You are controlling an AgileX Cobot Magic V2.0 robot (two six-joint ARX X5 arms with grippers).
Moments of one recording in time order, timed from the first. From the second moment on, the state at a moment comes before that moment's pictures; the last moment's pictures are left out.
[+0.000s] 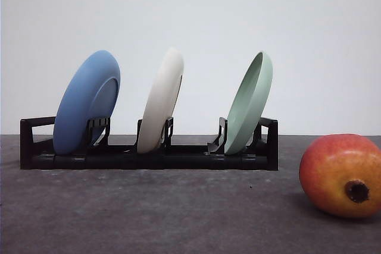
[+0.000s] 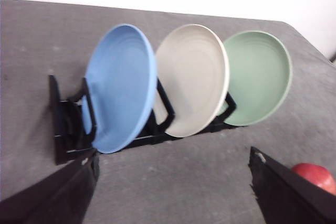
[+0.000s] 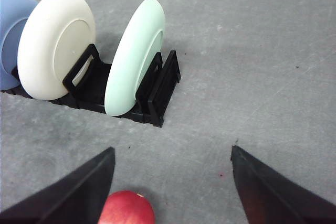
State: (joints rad) left_arx 0.01 0.65 0.92 -0.71 0.50 -0.07; right_arx -0.06 0.67 0.92 -0.77 -0.43 -0.02
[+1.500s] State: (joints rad) left_arx -0.53 1.71 1.49 -0.48 0.16 -0.11; right_arx -0.06 0.67 0.92 -0.79 -0.47 0.01
